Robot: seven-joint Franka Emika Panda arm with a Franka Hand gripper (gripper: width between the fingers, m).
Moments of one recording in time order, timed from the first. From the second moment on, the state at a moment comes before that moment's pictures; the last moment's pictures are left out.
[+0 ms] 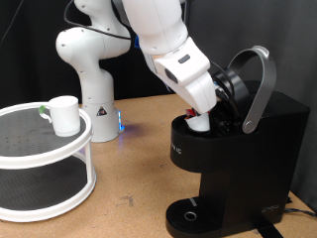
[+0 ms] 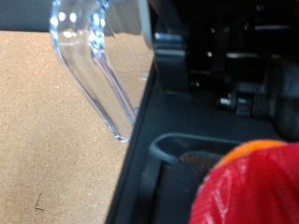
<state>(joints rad) 0.34 -0.05 -0.31 -2.14 0.45 1.83 -1.07</state>
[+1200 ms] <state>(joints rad) 0.34 -0.01 -0.31 -2.15 0.48 1.90 -1.08</state>
